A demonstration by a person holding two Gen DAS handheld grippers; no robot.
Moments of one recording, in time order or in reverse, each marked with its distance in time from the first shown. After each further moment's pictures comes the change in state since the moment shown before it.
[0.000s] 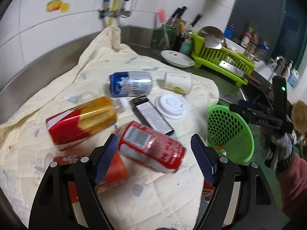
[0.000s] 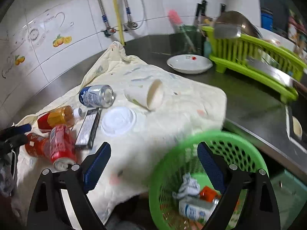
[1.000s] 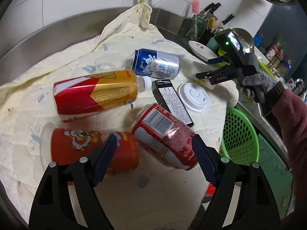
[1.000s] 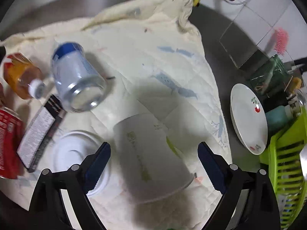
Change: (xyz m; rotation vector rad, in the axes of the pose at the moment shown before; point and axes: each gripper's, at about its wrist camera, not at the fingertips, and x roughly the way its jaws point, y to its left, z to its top) left arm 0.027 0.021 -0.010 -0.226 0.105 0.069; right arm 0.196 0.057 0.117 -0.716 0.409 0.005
